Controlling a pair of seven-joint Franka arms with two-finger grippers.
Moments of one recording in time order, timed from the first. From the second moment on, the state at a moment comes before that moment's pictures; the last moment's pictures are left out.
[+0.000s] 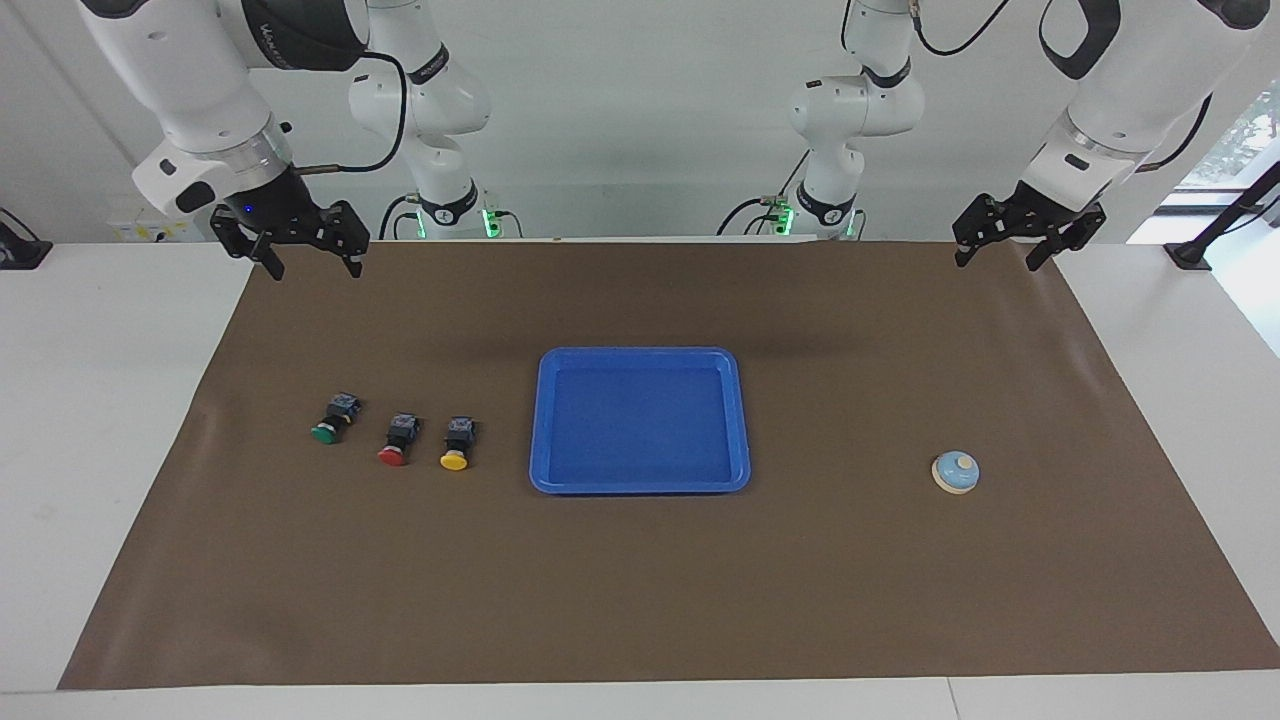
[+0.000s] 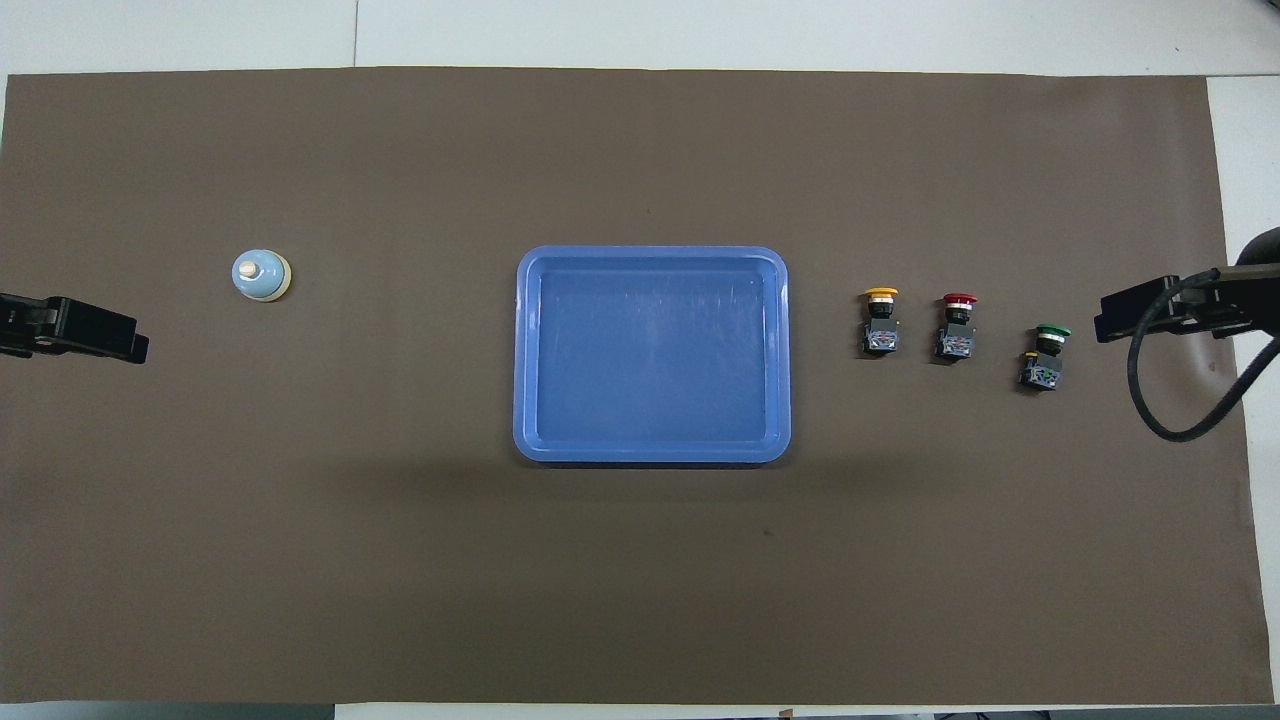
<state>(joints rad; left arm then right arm) -0.03 -0.05 0.00 -1.64 -0.03 1.52 0.10 -0.02 -0.04 0.01 -1.64 0.00 1.55 -0.02</state>
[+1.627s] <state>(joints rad) 0.00 0.37 0.01 -1.62 -0.03 2.06 0.06 -0.02 -0.04 0.01 -1.64 0.00 1.55 -0.02</state>
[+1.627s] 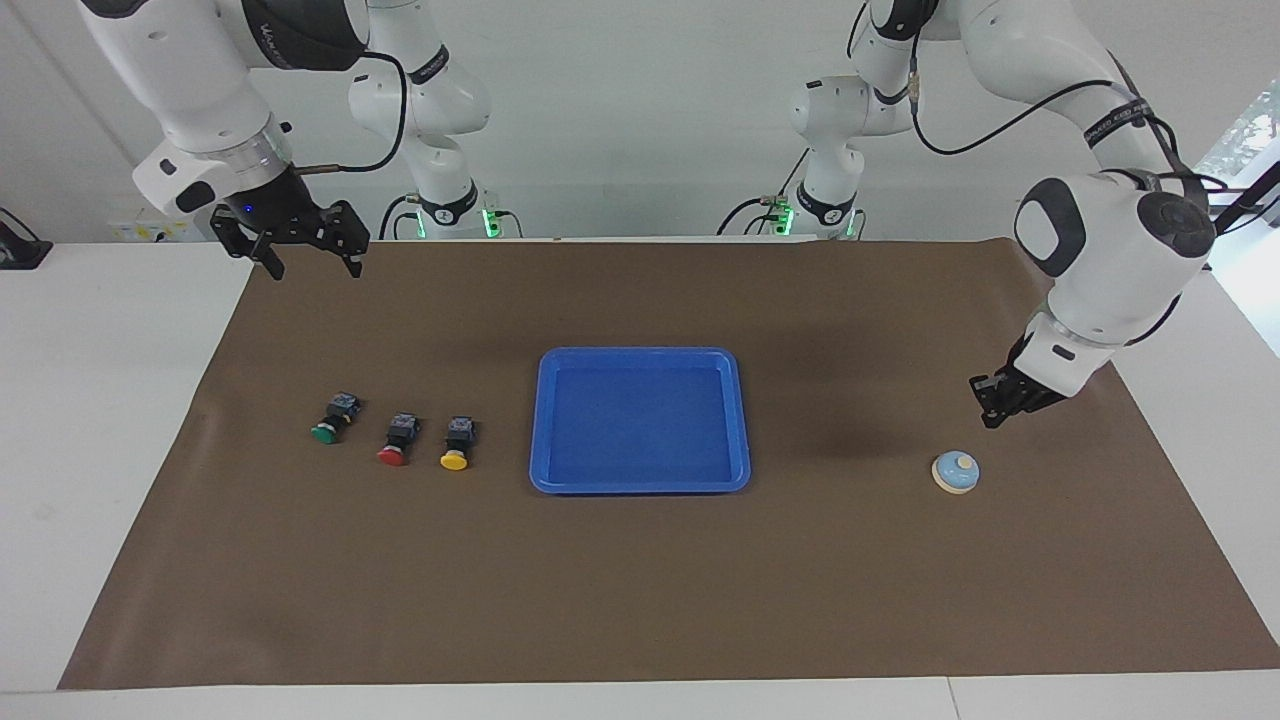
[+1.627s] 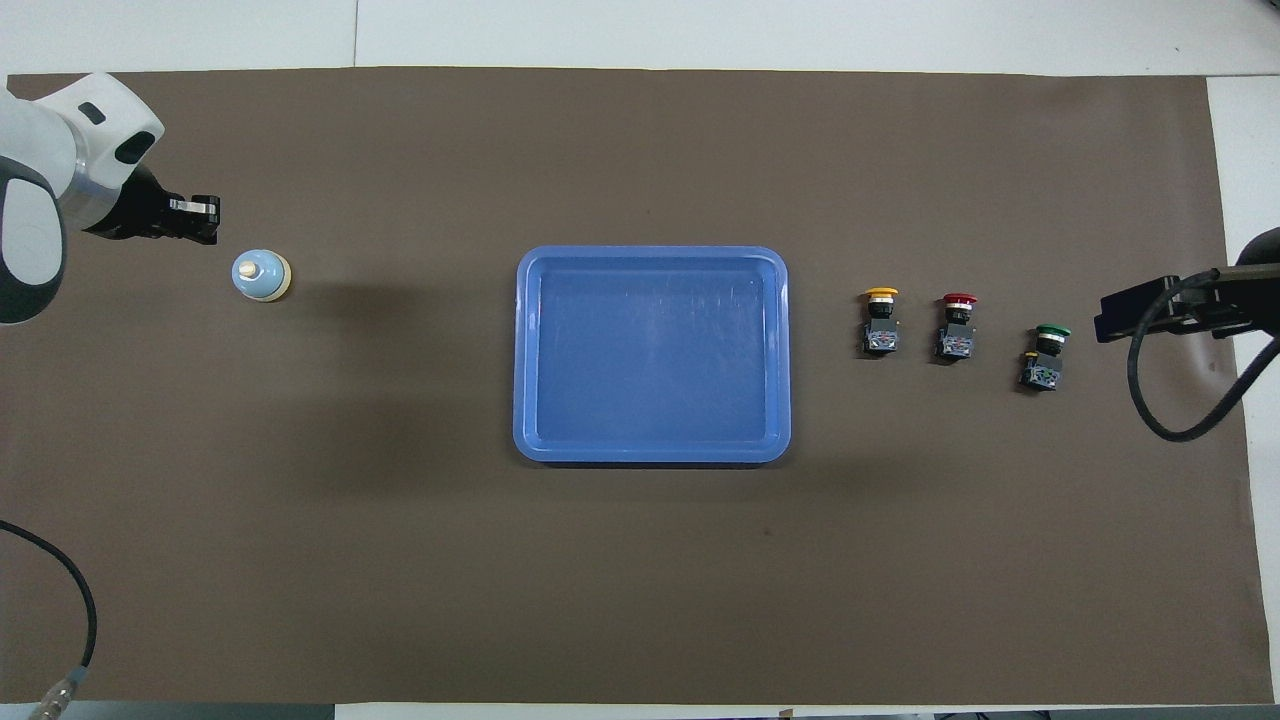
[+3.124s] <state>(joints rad) 0.01 0.39 0.00 -1.80 -0.03 2.30 0.06 -0.03 -0.04 0.01 -1.64 0.00 1.55 -0.02</state>
